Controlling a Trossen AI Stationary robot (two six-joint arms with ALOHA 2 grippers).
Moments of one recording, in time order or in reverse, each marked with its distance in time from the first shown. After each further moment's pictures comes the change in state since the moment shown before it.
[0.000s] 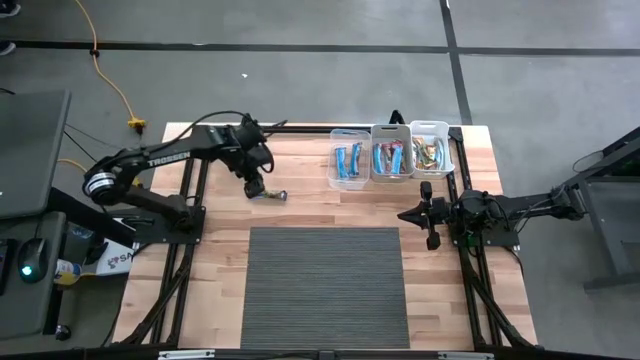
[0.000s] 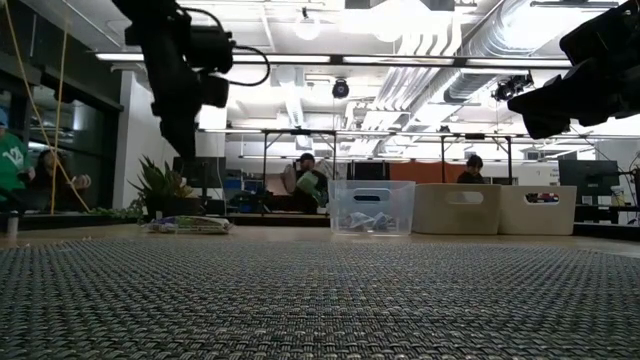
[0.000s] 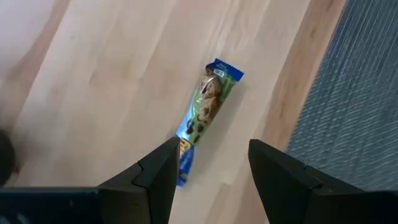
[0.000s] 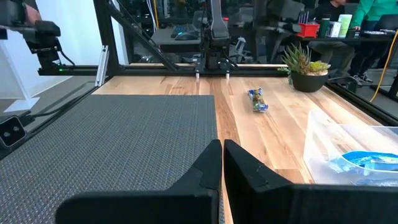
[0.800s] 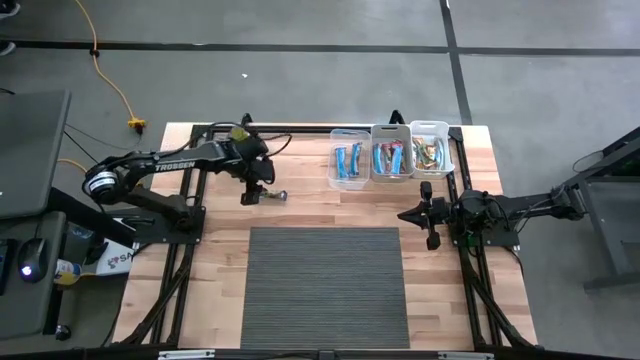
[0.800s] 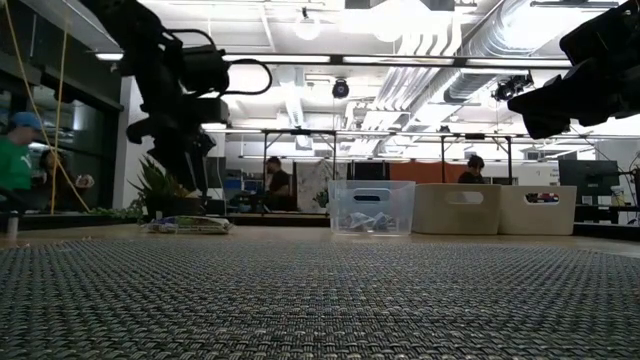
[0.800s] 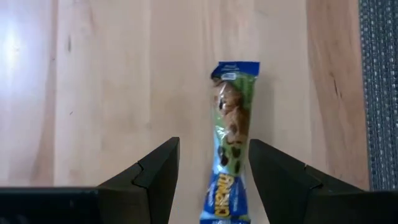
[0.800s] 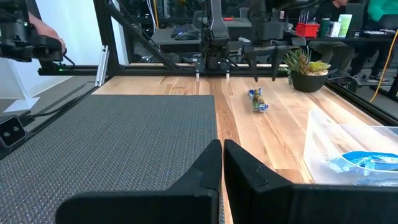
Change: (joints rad) left arm -0.028 0.010 -0.207 0.323 -0.053 0.445; right arm 0.000 0.000 0.000 0.000 0.000 0.000
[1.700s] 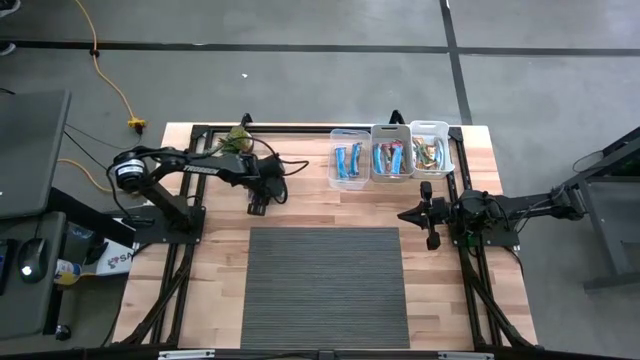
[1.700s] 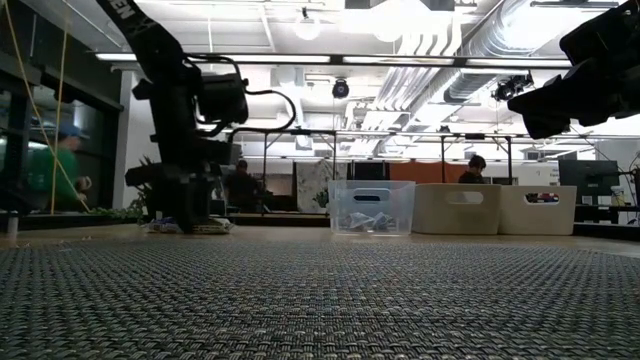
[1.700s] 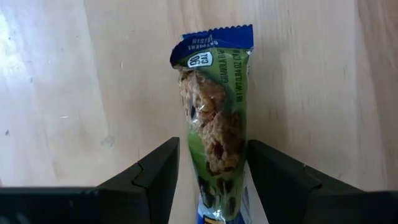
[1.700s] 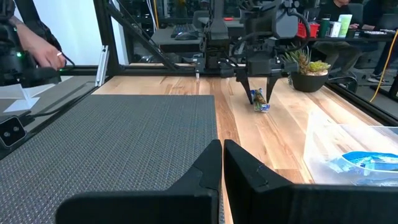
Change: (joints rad) left arm -0.159 0.269 -0.012 0.110 -0.174 0.000; right arm 0.000 0.000 0.000 0.000 0.000 0.000
